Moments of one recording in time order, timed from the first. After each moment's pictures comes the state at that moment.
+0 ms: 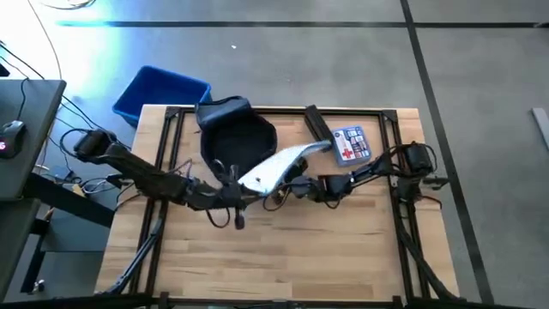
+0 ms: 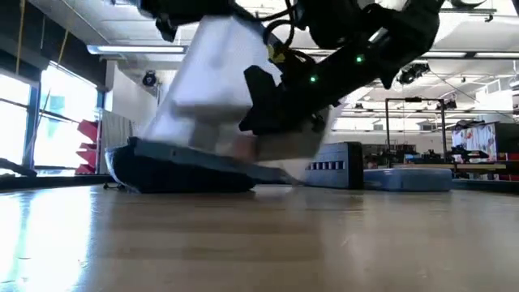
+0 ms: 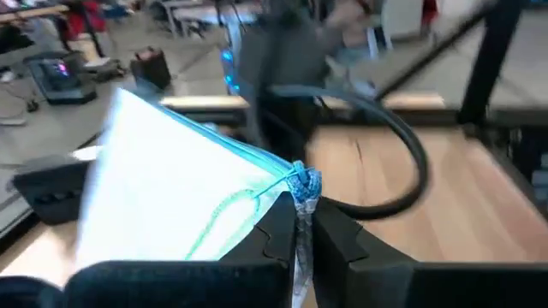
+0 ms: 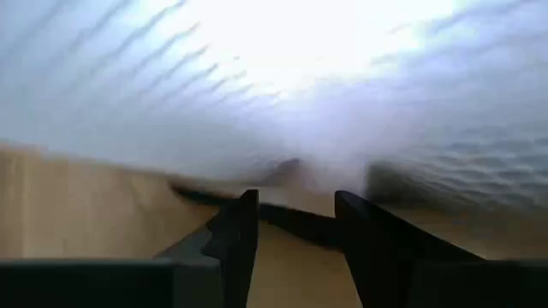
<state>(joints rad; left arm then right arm) -0.43 1.34 0.71 0.36 -0.57 -0.05 0.12 1.91 0.93 0.51 0.63 0.34</state>
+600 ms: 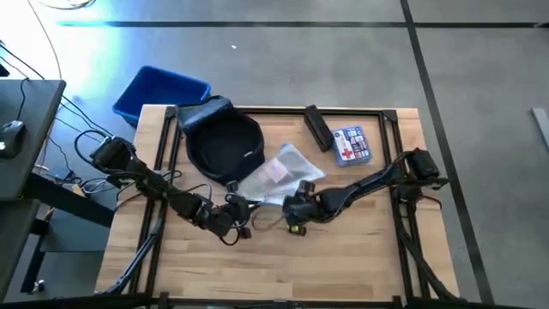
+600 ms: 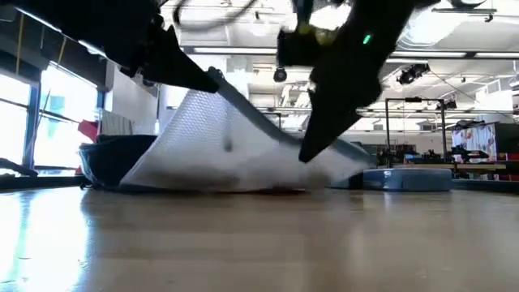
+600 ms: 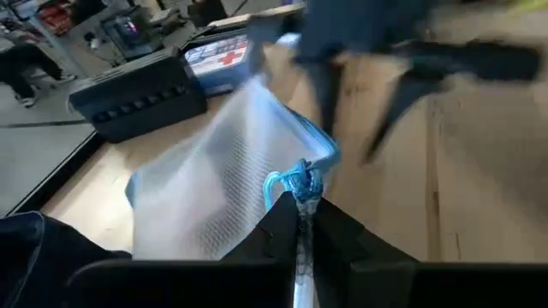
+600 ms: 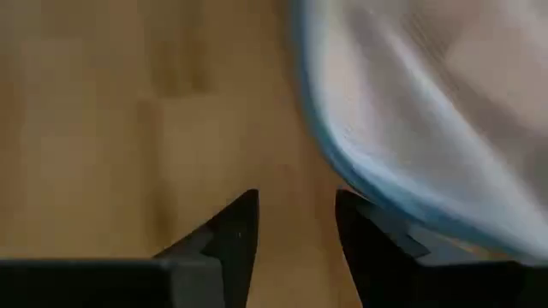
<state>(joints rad) -0.51 1.55 0.71 0.27 -0.85 -0.15 0.35 1.89 1.25 -0.53 0.38 0.36</state>
